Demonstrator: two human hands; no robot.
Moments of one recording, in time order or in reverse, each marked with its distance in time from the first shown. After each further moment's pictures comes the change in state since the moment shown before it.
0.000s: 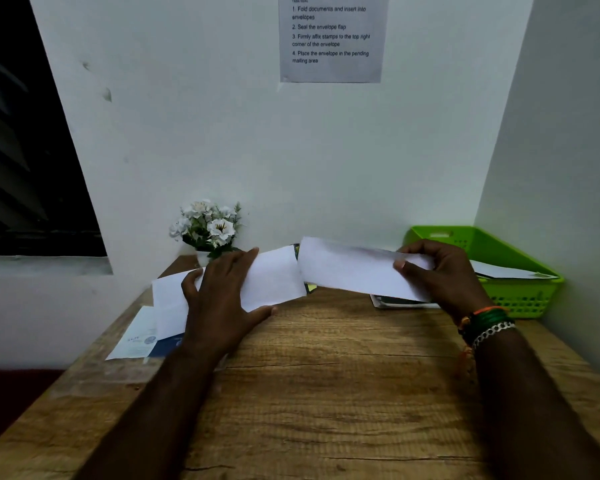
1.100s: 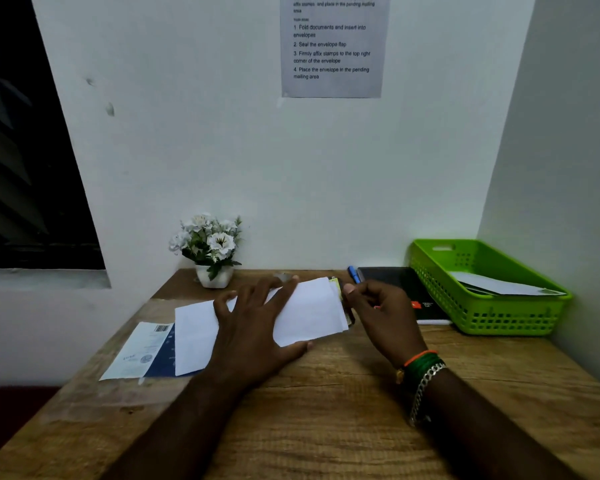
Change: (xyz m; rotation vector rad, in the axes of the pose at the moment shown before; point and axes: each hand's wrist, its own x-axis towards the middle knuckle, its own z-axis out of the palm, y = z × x) left_hand -0.008 0.038 0.008 0.044 -0.136 0.136; right_hand -0.035 -0.013 0.090 0.045 0.018 0.053
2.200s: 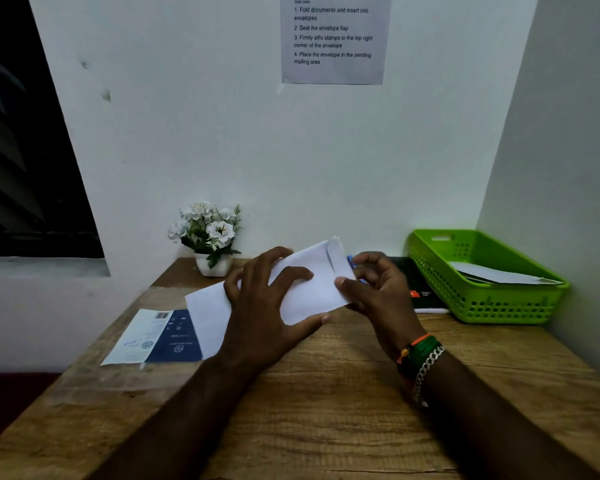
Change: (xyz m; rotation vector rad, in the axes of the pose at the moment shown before) left_hand 0.000 0.022 -0.008 -0.286 0.273 0.110; right_hand -0.009 -0.026 0.002 0.517 -0.061 0.202
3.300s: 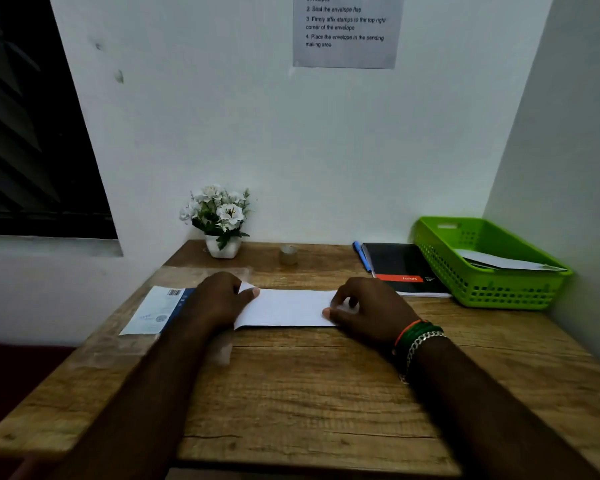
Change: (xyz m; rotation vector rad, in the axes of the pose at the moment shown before) left_hand -0.001 -0.079 -0.022 0.115 -0.476 -0.649; right_hand 0.003 0.029 -0.019 -1.255 -0.390 -0.179
